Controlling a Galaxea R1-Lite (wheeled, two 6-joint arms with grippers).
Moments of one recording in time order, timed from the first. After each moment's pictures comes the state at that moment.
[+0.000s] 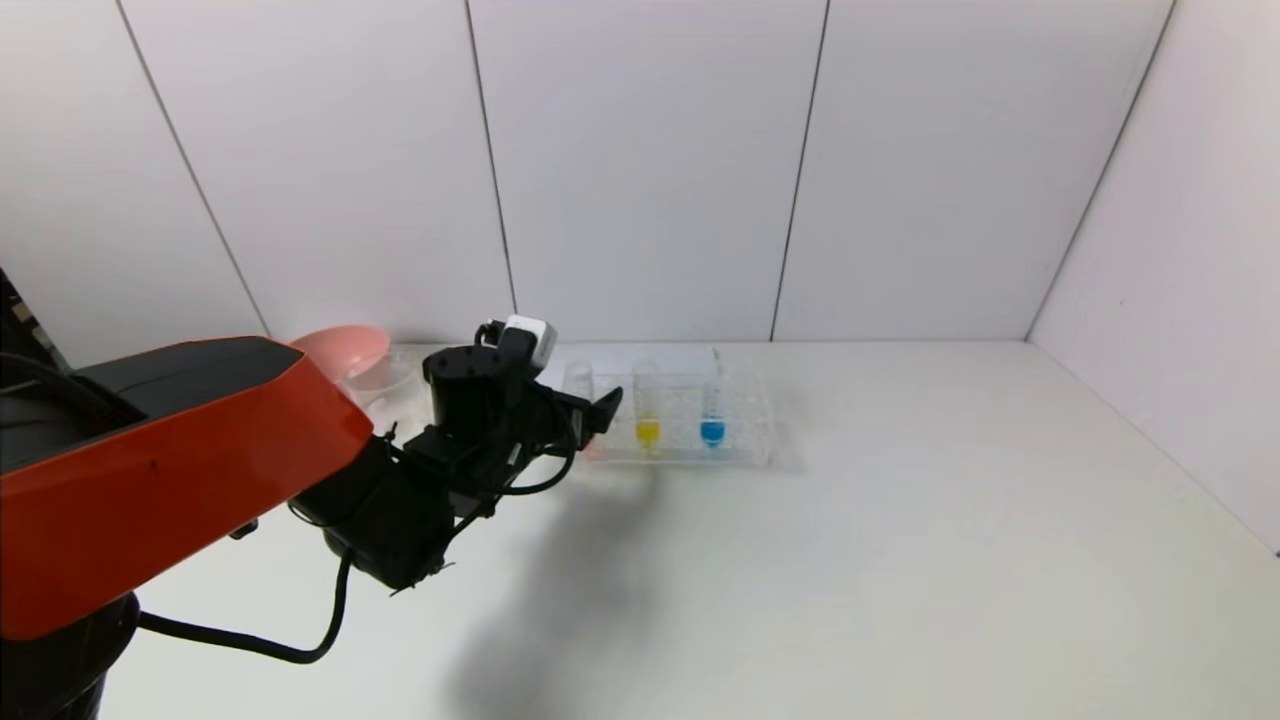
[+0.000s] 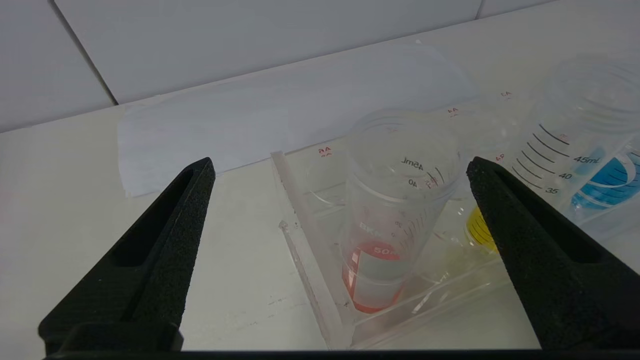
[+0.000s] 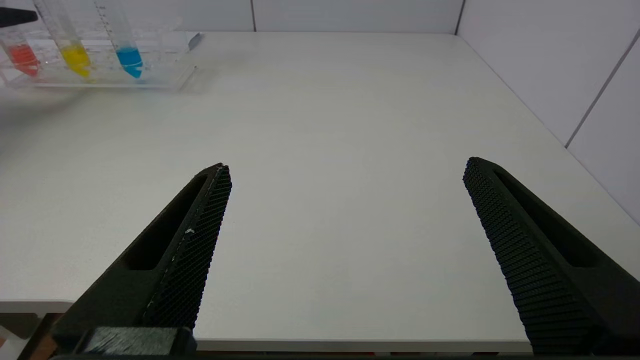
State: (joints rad) left arm -0.47 2.20 -0.94 -1.18 0.06 -0.02; right arm 0.00 0.00 0.00 0.00 0.00 0.00
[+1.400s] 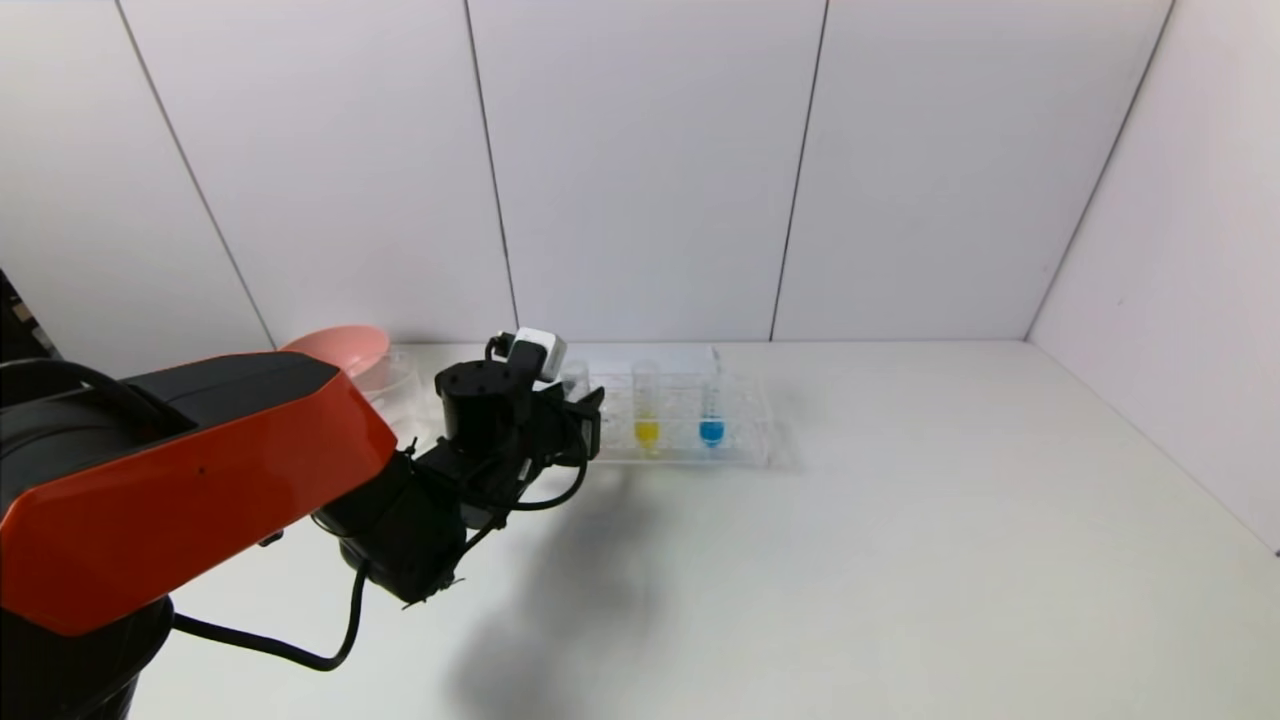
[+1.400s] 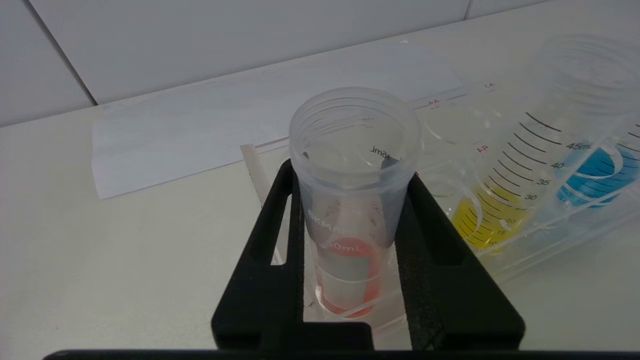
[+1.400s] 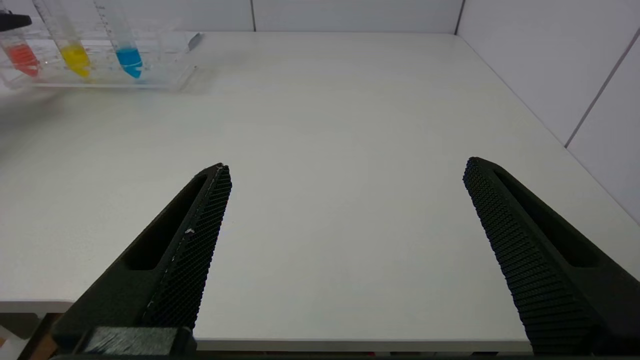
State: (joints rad) left arm -0.48 2.24 -0.93 -1.25 0.07 -0.02; right arm 0.00 0.00 0.00 0.00 0.00 0.00
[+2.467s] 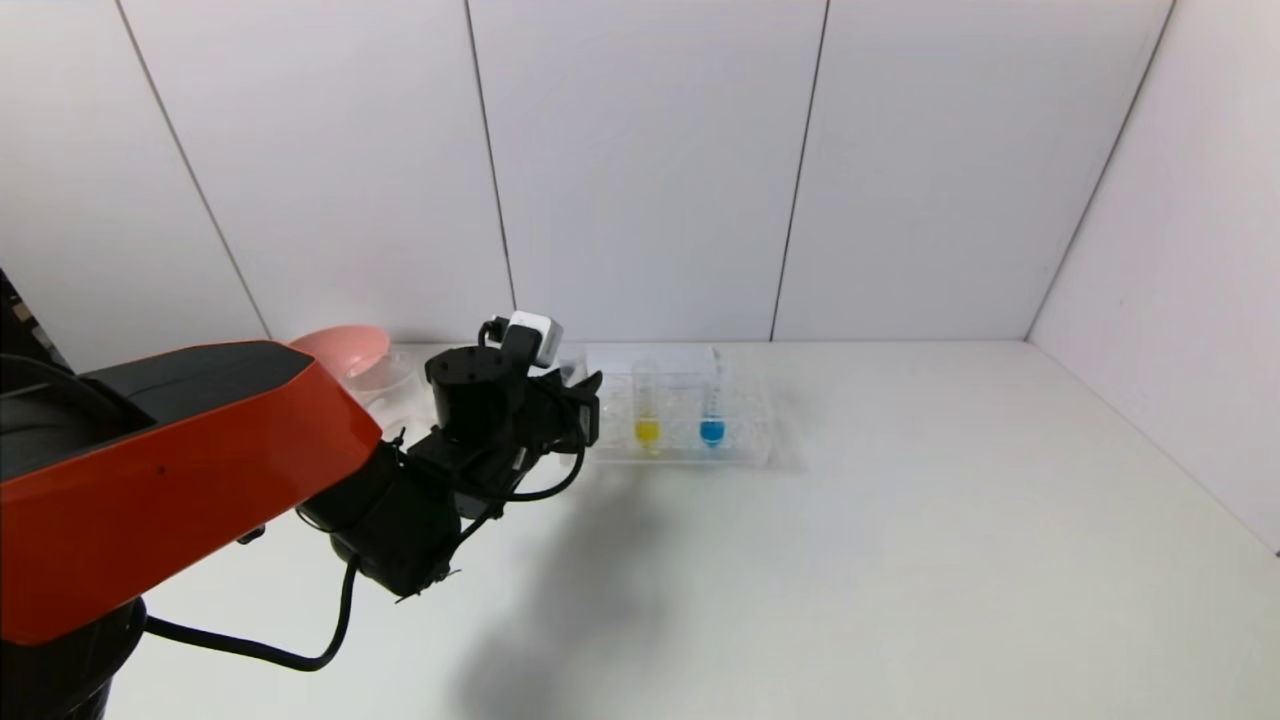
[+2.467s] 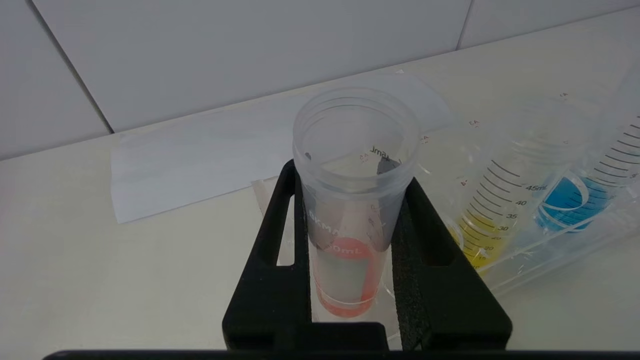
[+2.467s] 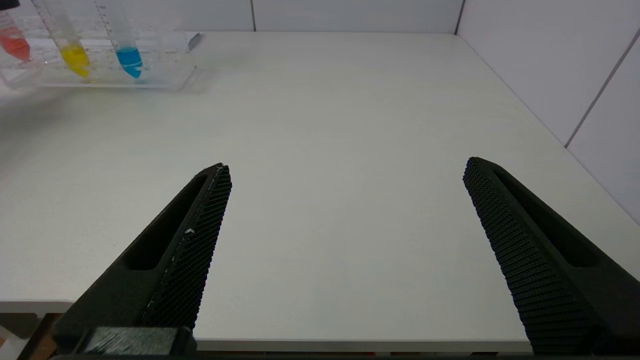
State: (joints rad) left arm -0.49 2.20 -0.93 -1.25 0.07 -0.01; right arm 0.00 0.00 0.00 0.00 0.00 0.00
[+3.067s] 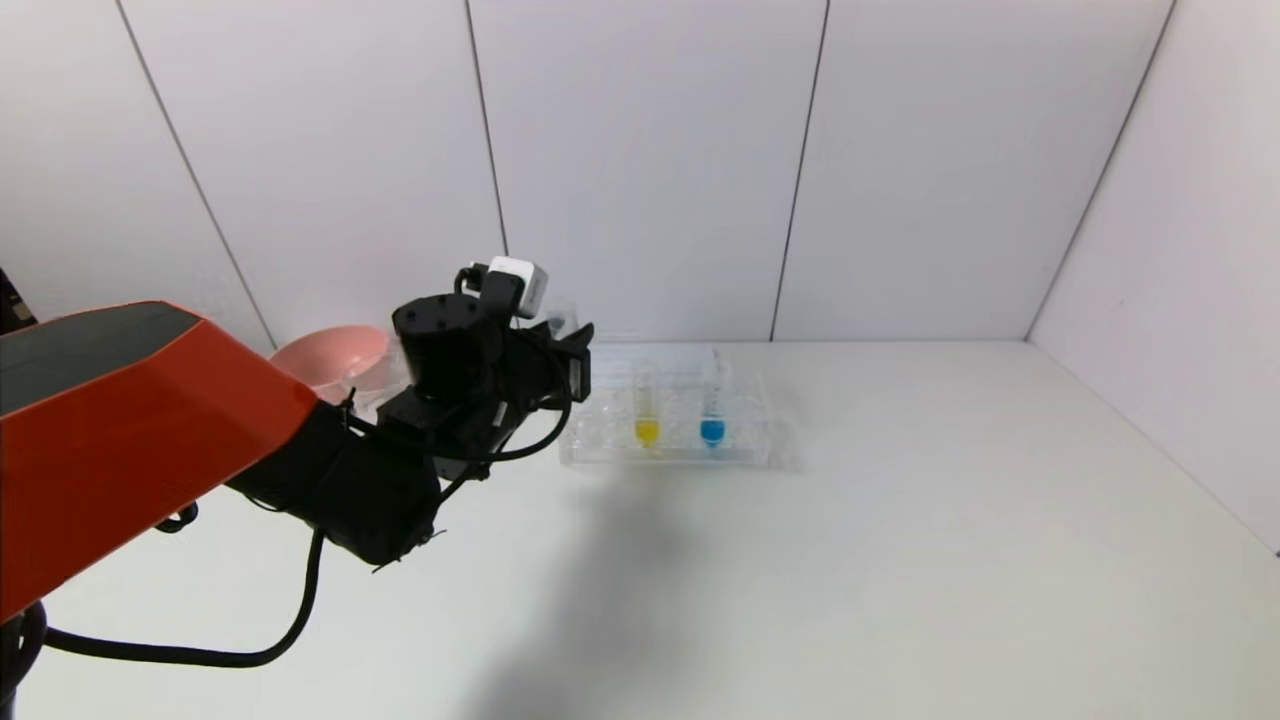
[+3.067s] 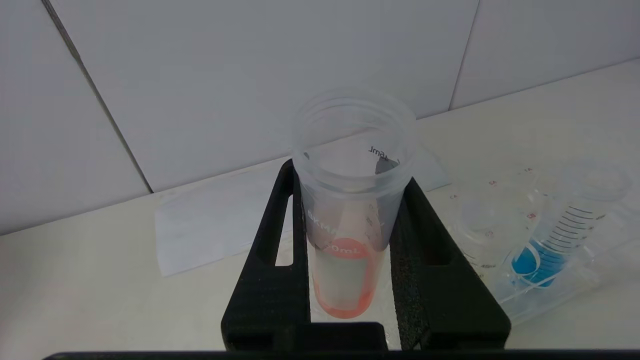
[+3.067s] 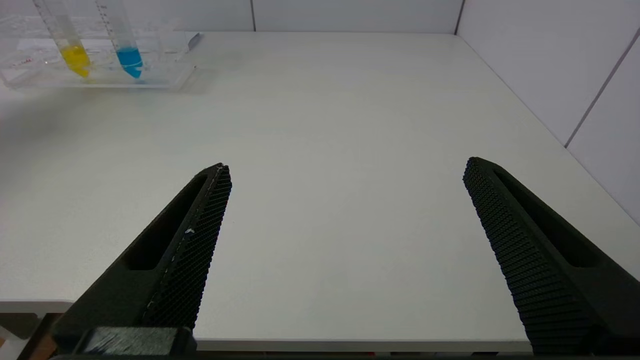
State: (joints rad) left arm -0.49 2.08 -0.98 -1.17 0.08 0.01; right arm 0.00 0.00 0.00 0.00 0.00 0.00
